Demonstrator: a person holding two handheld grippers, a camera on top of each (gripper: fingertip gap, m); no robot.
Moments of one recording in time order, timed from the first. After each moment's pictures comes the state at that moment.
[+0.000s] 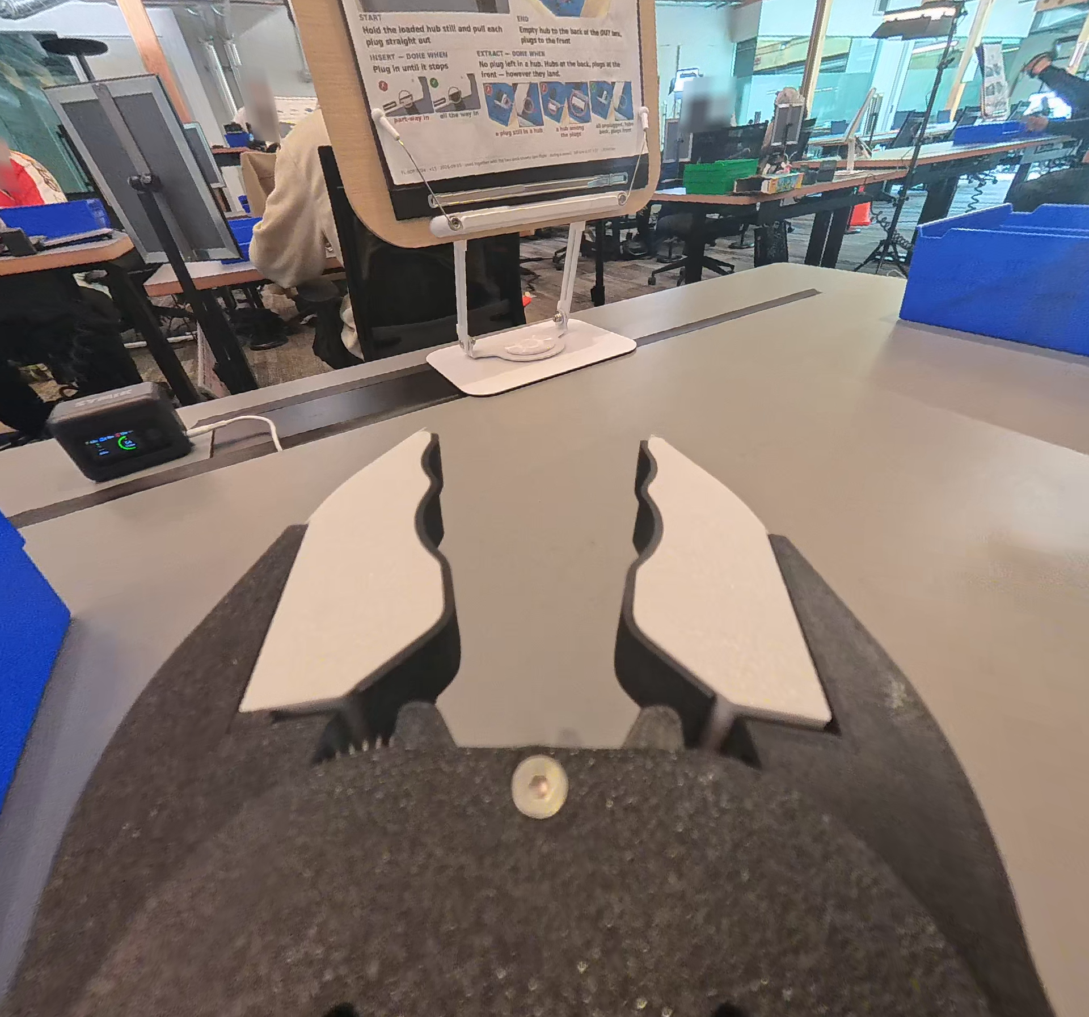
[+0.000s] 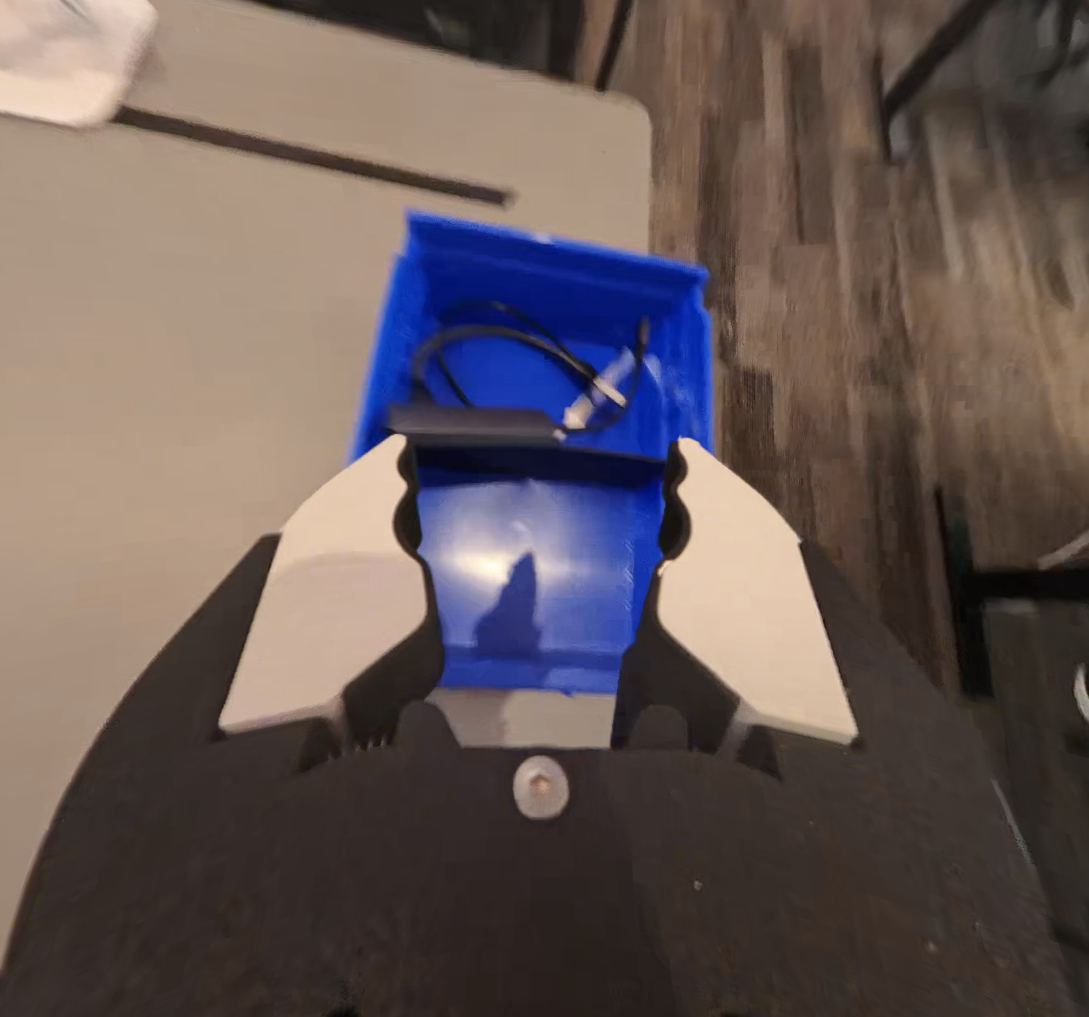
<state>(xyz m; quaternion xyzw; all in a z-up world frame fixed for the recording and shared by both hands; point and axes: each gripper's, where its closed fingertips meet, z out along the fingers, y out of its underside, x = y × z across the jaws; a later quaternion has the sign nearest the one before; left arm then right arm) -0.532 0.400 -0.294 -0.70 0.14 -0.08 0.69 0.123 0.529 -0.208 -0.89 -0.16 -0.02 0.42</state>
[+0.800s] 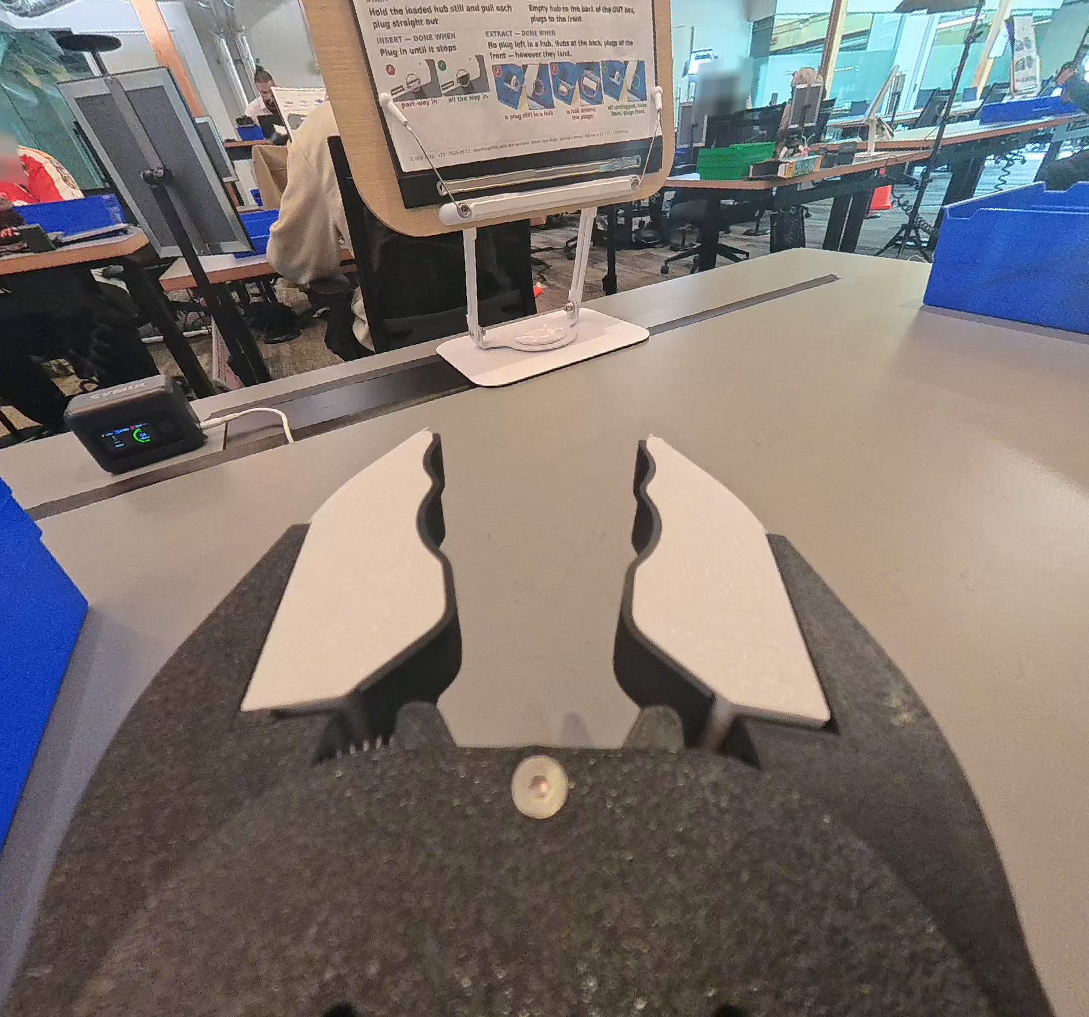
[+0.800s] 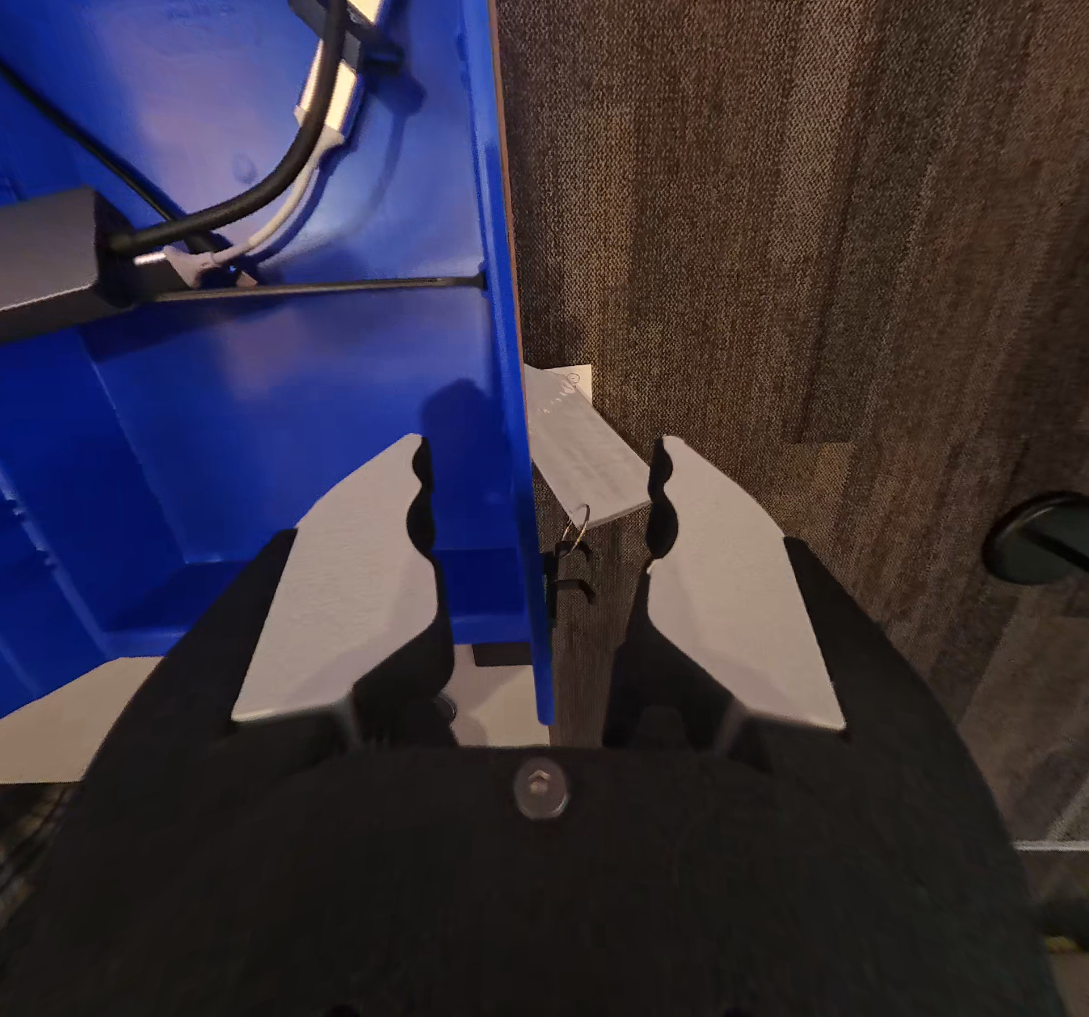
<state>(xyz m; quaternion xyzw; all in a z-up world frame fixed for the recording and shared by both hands) -0.534 0.403 -0.299 -0.71 0.14 -0.07 0.69 0.247 0.552 -0.361 -0.99 -0.07 0.02 0.08</state>
